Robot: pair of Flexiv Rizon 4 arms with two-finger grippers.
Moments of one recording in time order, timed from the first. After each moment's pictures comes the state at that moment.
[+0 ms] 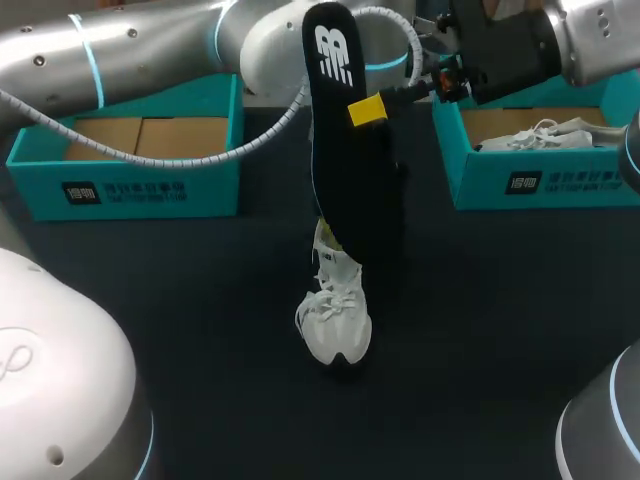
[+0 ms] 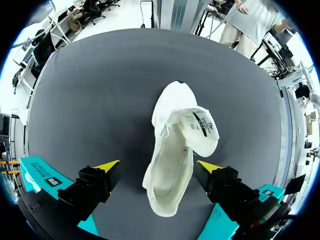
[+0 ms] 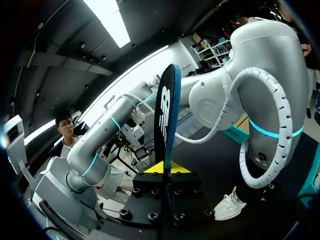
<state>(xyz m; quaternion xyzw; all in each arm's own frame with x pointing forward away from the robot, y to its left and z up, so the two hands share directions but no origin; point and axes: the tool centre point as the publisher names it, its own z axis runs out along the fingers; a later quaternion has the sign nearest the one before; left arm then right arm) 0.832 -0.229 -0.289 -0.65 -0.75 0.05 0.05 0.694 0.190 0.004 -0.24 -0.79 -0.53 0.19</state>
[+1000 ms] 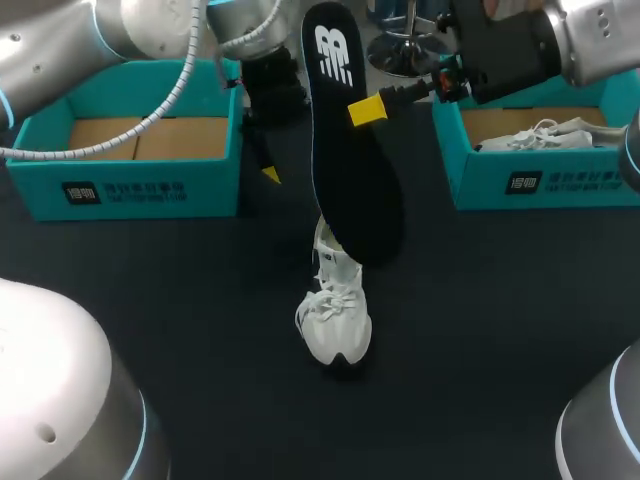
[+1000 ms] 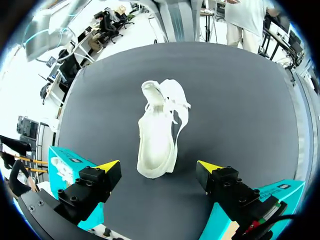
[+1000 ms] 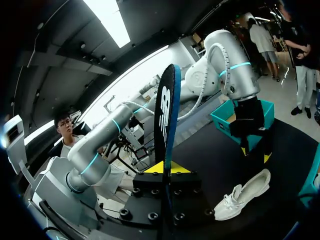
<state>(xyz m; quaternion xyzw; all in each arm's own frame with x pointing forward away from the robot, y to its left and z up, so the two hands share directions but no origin) 0.897 -0.155 -0.239 -0.66 -0.73 0.20 -0.02 0.694 0.190 0.004 -0.24 -0.79 -0.53 0.19</state>
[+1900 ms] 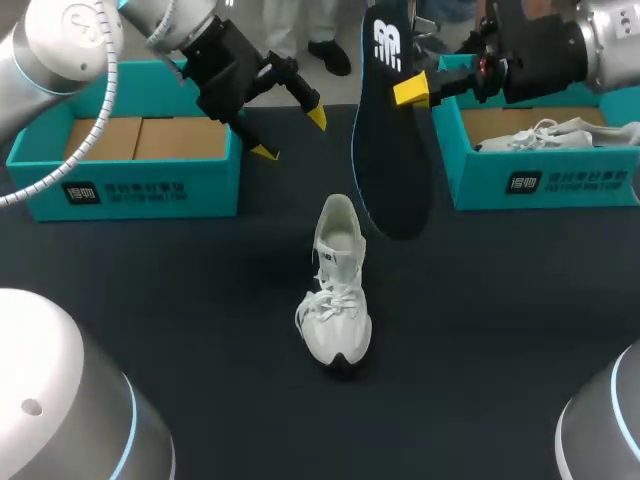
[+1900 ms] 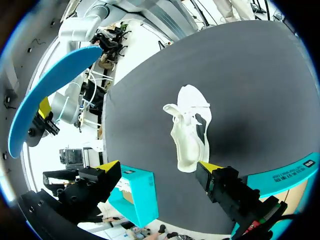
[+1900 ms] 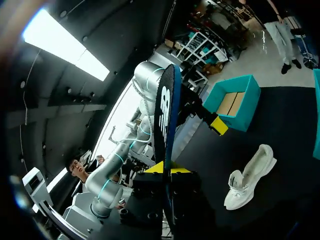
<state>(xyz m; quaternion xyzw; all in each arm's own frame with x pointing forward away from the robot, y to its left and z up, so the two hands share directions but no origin) 0.872 -0.151 -0.158 -0.71 -0.61 0.29 -0.20 0.762 0.134 -0.024 -0.37 -0.70 -0.53 0.30</state>
